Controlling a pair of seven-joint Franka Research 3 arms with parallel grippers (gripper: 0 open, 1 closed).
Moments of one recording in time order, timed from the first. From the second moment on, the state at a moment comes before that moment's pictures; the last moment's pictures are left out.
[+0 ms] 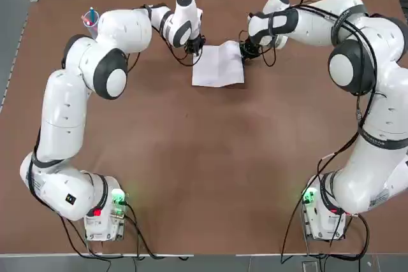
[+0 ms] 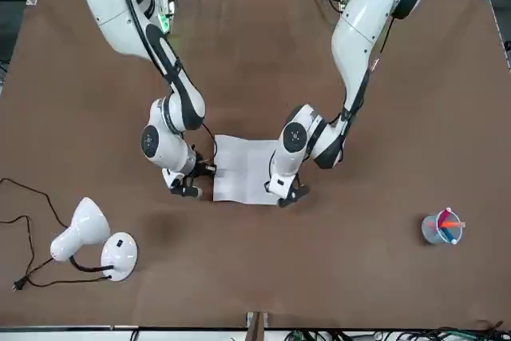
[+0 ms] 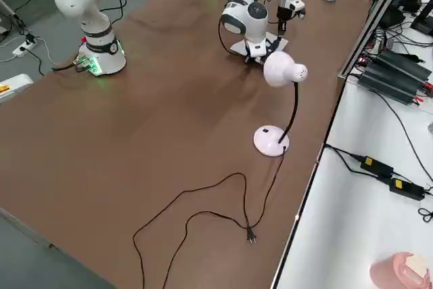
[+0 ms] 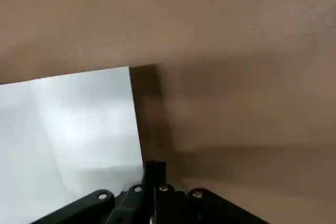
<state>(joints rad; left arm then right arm) -0.49 0.89 -0.18 -1.44 0.17 2.46 -1.13 0.33 0.63 0.13 -1.85 0.49 2.53 0.19</state>
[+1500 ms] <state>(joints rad) -0.49 0.89 -0.18 -1.44 0.17 2.46 -1.13 0.33 0.60 0.17 -1.79 0.65 2.42 0.19</state>
